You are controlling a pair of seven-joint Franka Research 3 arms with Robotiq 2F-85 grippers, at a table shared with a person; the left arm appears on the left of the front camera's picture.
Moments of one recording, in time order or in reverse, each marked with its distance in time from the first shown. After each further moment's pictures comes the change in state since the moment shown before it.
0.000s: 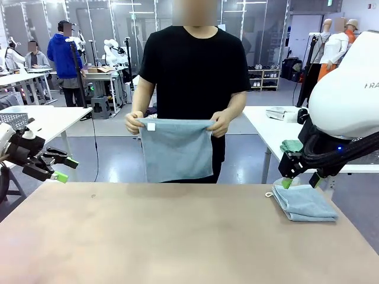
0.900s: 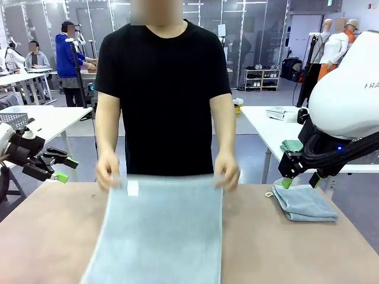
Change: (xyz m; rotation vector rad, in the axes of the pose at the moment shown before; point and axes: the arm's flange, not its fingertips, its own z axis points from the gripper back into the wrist) left arm 0.000 0.000 0.000 0.000 0.000 0.000; right arm 0.000 0.000 0.000 0.000 0.000 0.000
